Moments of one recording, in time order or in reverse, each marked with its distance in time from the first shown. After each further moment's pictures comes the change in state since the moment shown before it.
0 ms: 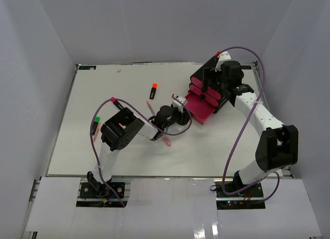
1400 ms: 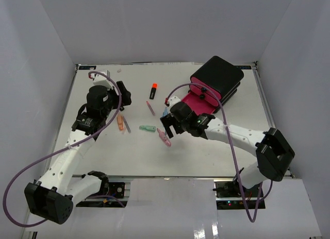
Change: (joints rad) left arm 0.462 -1.102 -0.005 -1.262 -0.262 -0.172; right arm 0.642 -0.072 -0.217 -0.184 0.235 0.167
